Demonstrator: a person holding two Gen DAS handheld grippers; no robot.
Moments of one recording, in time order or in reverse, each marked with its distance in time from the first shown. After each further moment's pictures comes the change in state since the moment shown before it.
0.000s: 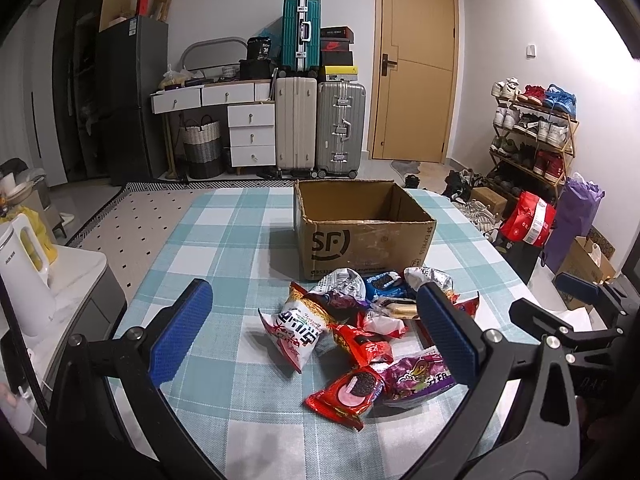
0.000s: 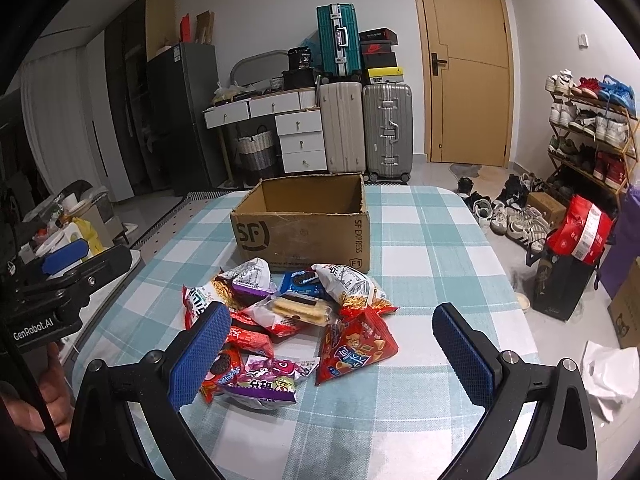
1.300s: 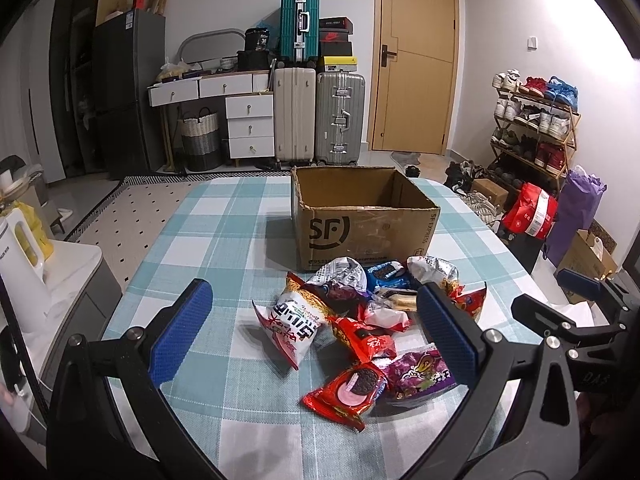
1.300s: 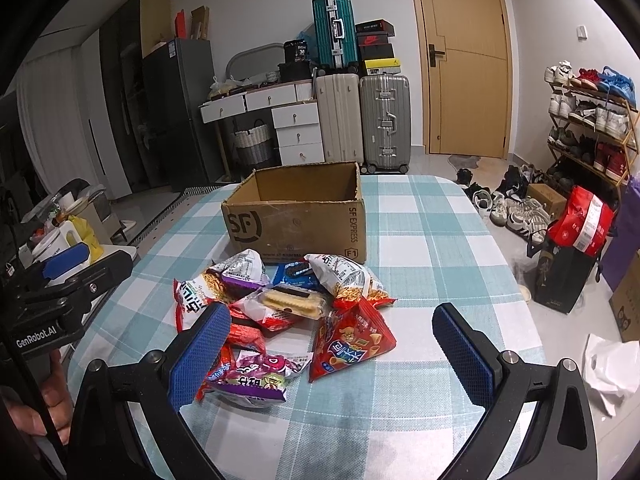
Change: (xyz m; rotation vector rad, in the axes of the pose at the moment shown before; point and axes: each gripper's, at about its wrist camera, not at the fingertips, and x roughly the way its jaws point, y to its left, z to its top) left arm 0.016 -0.003 -0.007 0.004 0.029 0.005; right arm 0.015 -0.010 -0.006 0.009 0.031 -0.003
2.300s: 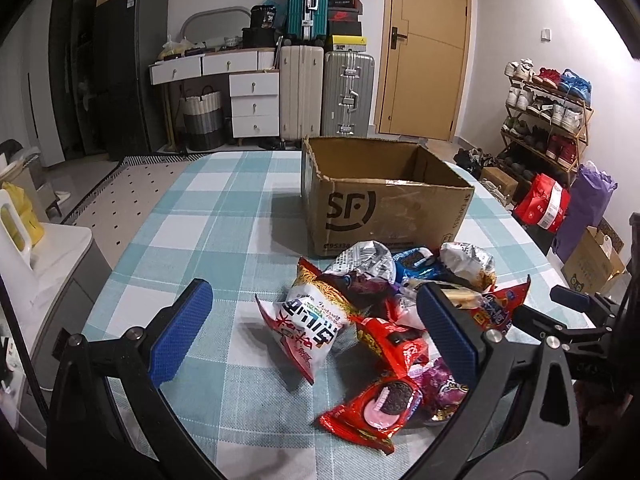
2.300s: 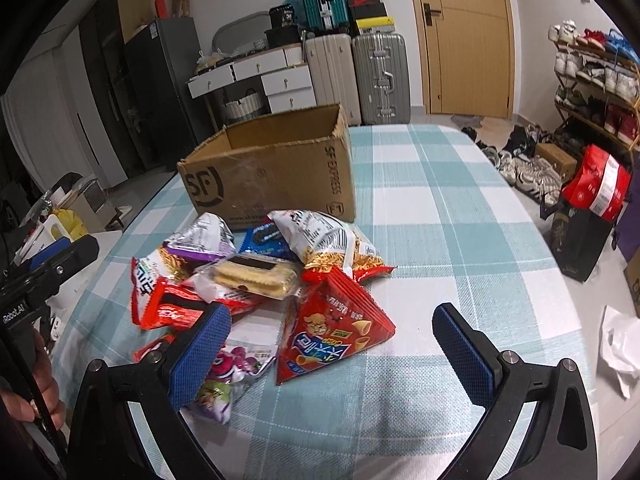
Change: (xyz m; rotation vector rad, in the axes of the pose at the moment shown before) left arm 0.078 0.016 -0.009 -0.025 0.078 0.014; right arm 0.085 -0.033 -0.018 0.061 0.144 0.032
